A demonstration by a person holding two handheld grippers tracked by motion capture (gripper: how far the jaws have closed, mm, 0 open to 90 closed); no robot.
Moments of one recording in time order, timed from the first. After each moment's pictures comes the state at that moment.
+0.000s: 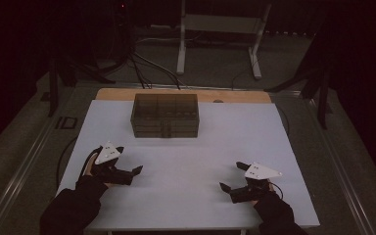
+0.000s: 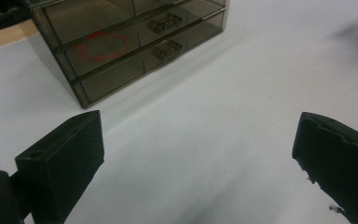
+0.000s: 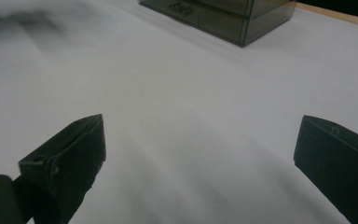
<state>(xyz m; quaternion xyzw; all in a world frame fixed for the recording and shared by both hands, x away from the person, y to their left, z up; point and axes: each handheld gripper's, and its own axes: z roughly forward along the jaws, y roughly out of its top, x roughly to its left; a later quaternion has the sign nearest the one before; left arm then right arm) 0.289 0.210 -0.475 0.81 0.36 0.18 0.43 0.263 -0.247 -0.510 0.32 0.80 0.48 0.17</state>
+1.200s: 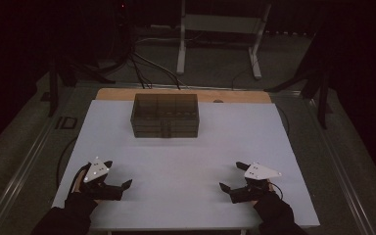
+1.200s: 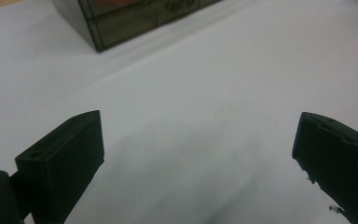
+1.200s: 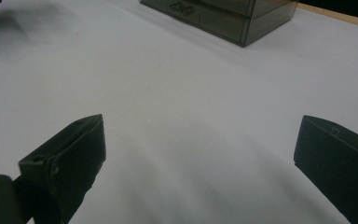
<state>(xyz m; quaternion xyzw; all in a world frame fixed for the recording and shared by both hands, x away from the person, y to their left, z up) 0.251 0.235 -0.499 0.81 0.38 0.20 0.40 0.263 -0.246 -0.510 0.31 0.80 0.48 0.17</state>
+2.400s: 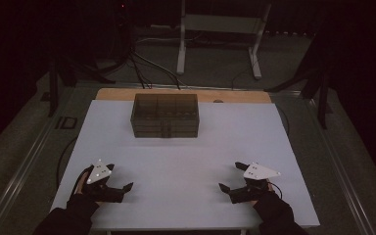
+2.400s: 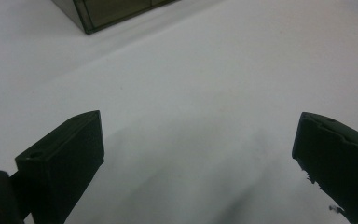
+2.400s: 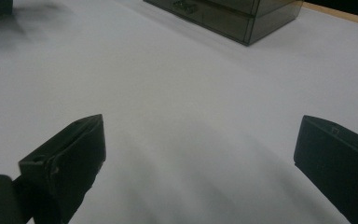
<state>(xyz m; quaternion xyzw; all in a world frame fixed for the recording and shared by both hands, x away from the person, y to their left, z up) 0.254 0.234 -0.512 0.81 0.38 0.18 0.41 0.264 -0.245 -0.511 0.31 0.81 0.47 0.17</state>
